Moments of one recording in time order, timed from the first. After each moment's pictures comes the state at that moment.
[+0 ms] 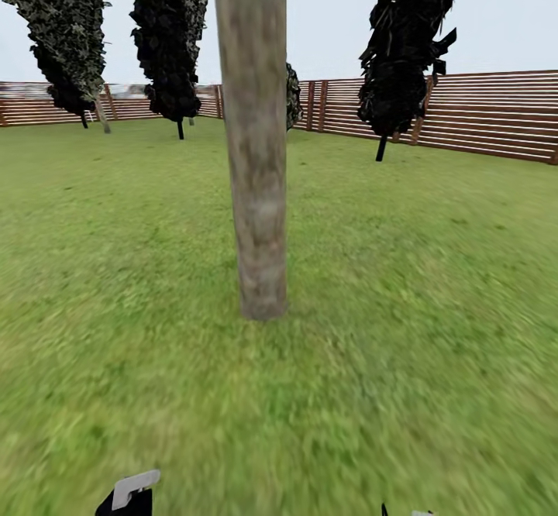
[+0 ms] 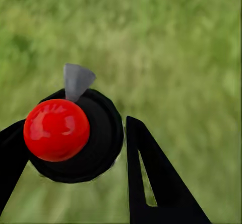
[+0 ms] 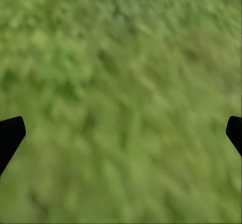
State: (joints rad) left arm -0.32 0.07 0.20 -0.27 0.00 -0.41 0.09; right arm -0.32 -0.03 -0.06 -0.03 0.00 -0.72 -0.10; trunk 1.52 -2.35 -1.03
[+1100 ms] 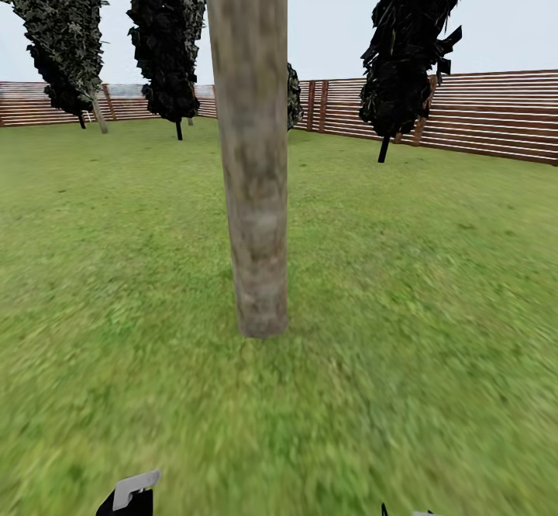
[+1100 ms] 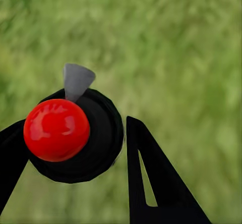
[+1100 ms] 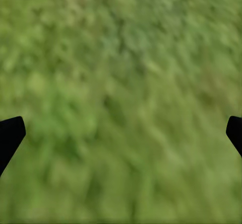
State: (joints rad) left arm -0.32 0.06 0.20 -0.27 -0.01 -0.41 0.10; right arm -0.32 -0.03 -0.06 -0.03 0.00 -0.72 -0.10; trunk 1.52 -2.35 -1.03
